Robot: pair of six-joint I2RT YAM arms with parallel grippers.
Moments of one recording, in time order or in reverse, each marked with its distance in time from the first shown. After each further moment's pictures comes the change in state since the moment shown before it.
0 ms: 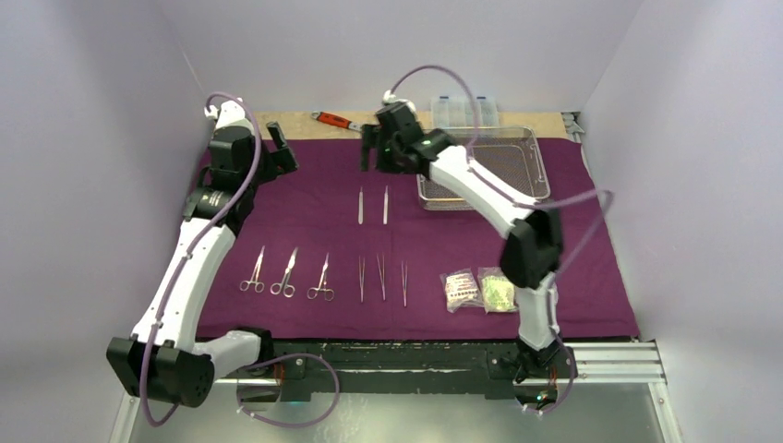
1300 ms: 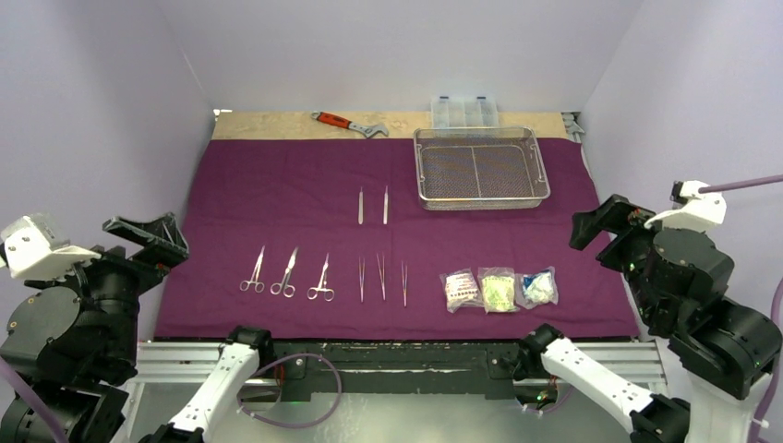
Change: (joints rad) left arm 0.000 -0.517 0.633 -0.809 -0.266 -0.073; right arm -0.148 -1.374 -0.344 -0.655 0.557 -0.098
